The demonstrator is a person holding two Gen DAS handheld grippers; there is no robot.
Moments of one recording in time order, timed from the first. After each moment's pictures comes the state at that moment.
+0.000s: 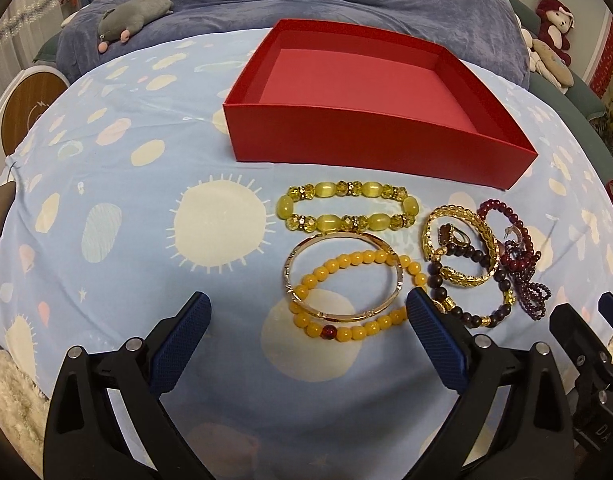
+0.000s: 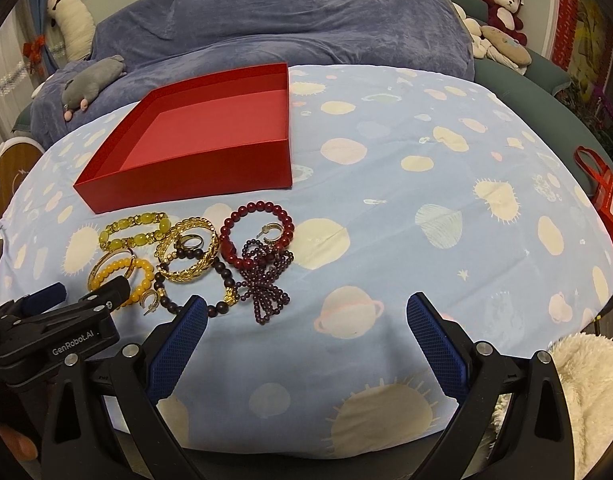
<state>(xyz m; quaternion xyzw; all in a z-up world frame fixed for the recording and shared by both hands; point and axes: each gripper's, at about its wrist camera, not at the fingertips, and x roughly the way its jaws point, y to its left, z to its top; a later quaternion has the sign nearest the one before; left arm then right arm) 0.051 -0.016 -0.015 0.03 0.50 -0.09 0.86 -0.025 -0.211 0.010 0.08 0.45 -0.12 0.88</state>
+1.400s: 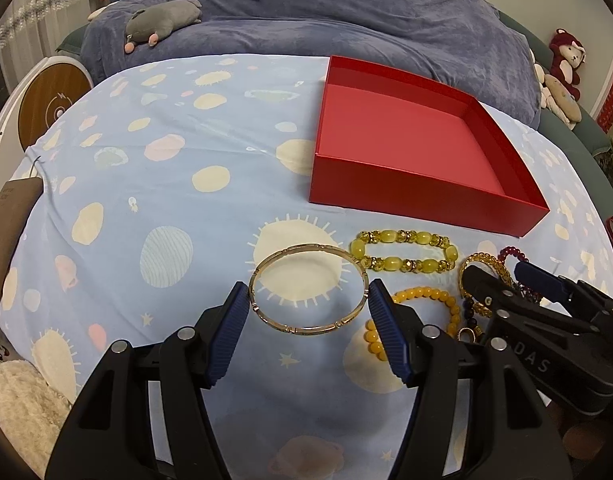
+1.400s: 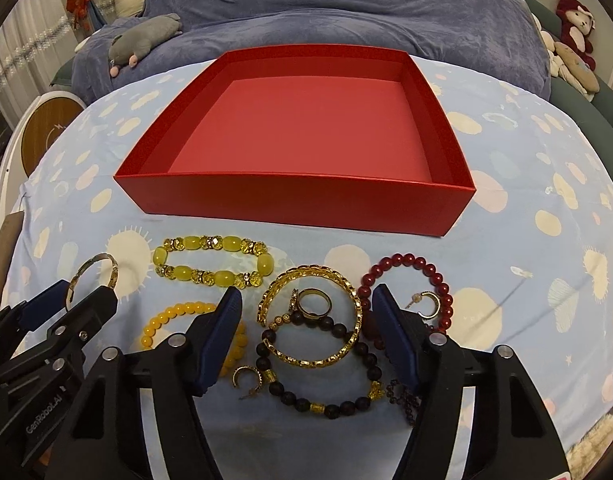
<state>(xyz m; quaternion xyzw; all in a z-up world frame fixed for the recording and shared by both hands) 0.058 0.034 0.010 -0.01 0.46 -0.06 0.88 0.062 -0.143 -0.007 0.04 0.50 -0.02 0.87</state>
